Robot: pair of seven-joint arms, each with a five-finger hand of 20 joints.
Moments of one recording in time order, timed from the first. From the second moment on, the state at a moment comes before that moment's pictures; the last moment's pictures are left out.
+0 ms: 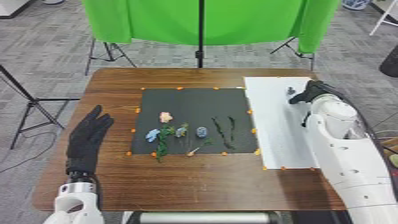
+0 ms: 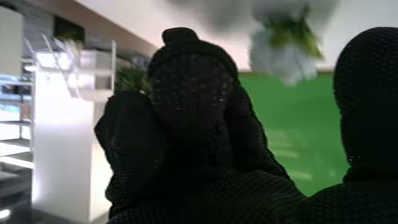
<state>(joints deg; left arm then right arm) 120.9 -67.0 -90.9 -112.8 49.3 13.1 21.2 -72.6 -65.5 82.6 -82.3 -151.4 -21.4 24.4</state>
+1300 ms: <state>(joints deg) 121.0 -67.1 -91.0 -112.8 49.4 13.0 21.2 -71.8 -56.7 62.7 -100.4 -130.9 -9.9 16.7</state>
